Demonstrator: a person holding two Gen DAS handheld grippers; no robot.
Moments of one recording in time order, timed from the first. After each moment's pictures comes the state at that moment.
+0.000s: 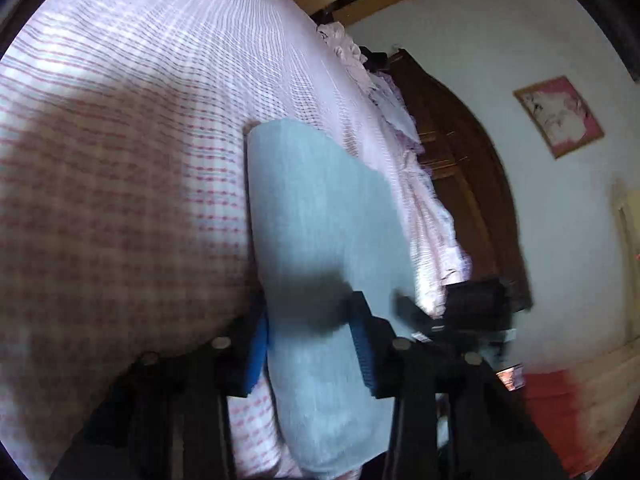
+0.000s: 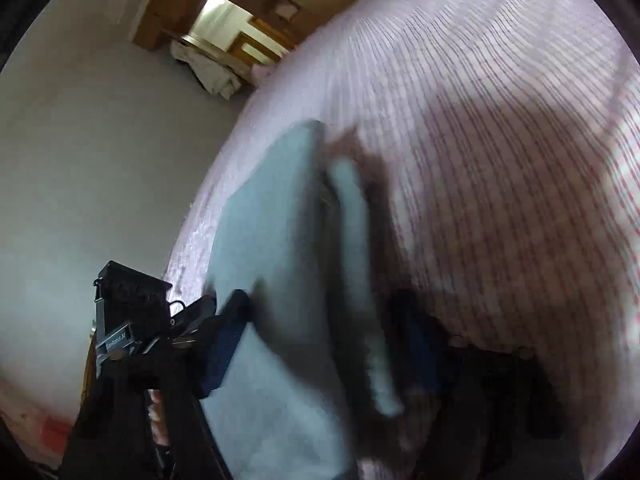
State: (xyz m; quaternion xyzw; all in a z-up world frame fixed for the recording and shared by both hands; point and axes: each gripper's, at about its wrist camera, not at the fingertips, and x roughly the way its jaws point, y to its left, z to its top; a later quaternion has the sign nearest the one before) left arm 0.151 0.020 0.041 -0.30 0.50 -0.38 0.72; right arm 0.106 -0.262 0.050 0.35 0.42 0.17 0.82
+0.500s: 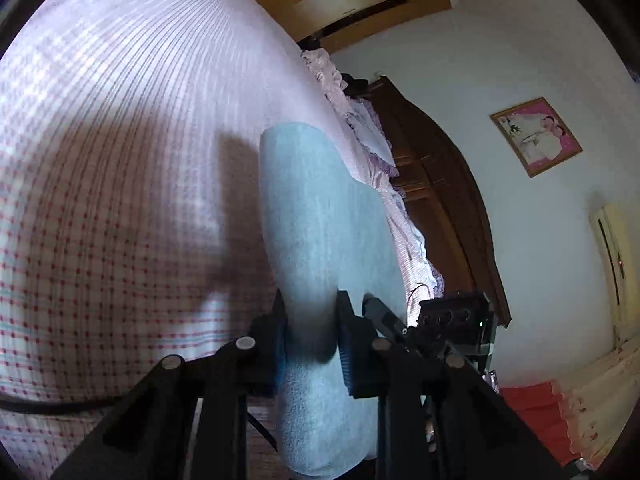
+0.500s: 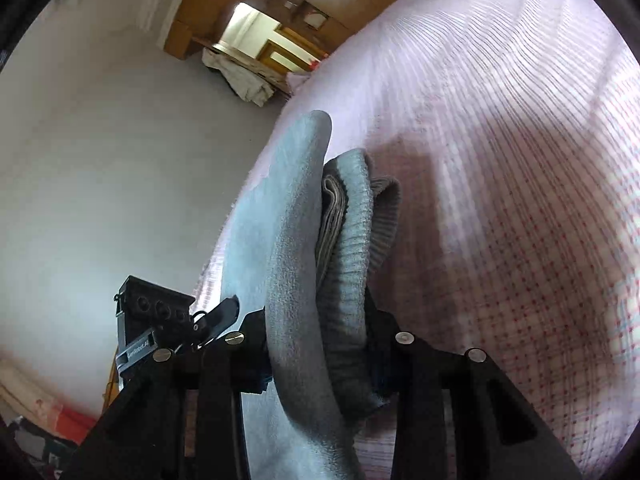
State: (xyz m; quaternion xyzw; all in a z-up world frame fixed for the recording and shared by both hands) left arm 0.086 0.037 0.076 -0.33 0.45 -0.37 0.74; right arm 0.047 -0.253 0.084 0.37 0.38 0.22 0.82
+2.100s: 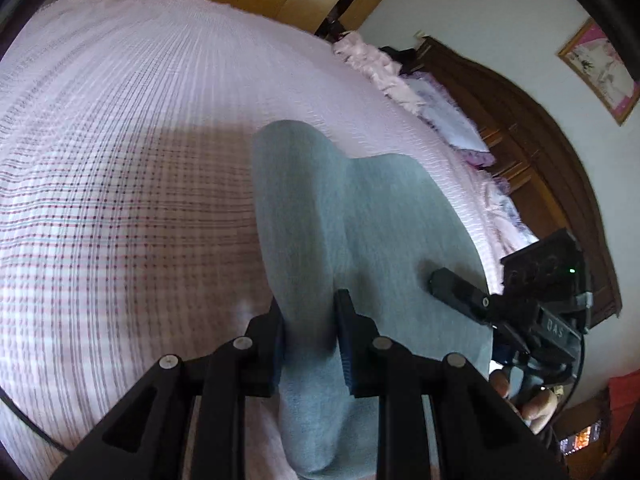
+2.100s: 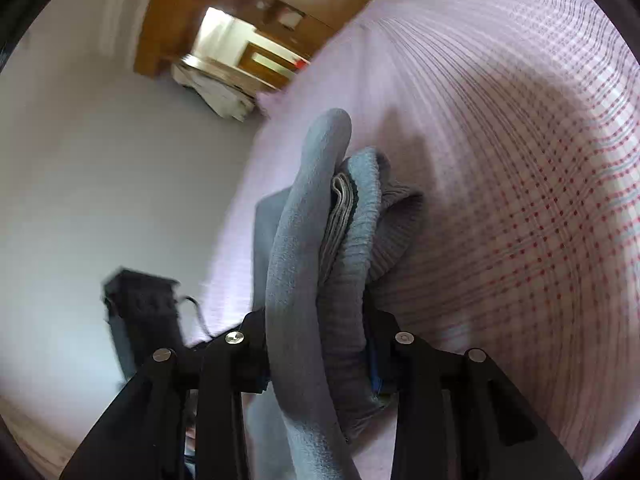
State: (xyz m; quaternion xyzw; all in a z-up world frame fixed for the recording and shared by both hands) left arm 0.418 -0.069 0.084 -0.12 0.49 -0.30 0.81; right arm 0.353 -0.299 0.030 0.39 0.42 0.19 0.80
